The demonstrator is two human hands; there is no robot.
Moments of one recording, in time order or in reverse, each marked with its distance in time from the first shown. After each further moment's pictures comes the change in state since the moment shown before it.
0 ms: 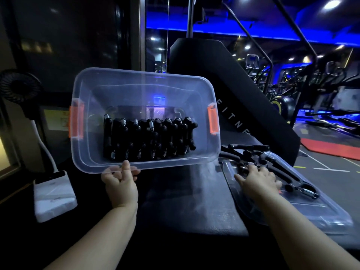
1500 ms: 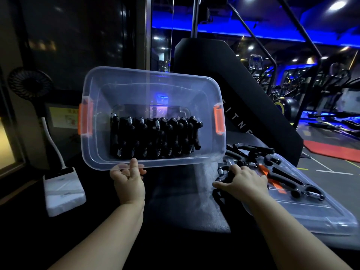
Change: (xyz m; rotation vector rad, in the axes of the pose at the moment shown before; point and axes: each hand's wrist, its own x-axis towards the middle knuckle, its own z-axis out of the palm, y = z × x) left_hand -0.002 0.004 -0.002 -0.001 -0.030 -0.026; right_hand -0.036 -0.039 -0.011 -0.118 -0.033 -0.252
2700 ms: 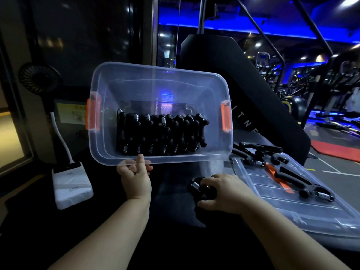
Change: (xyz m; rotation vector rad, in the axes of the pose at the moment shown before) left_hand 0.000 0.003 0.000 -0.019 -0.005 -0.018; right_hand -0.032 -0.040 -0.004 0.030 -0.078 -0.616
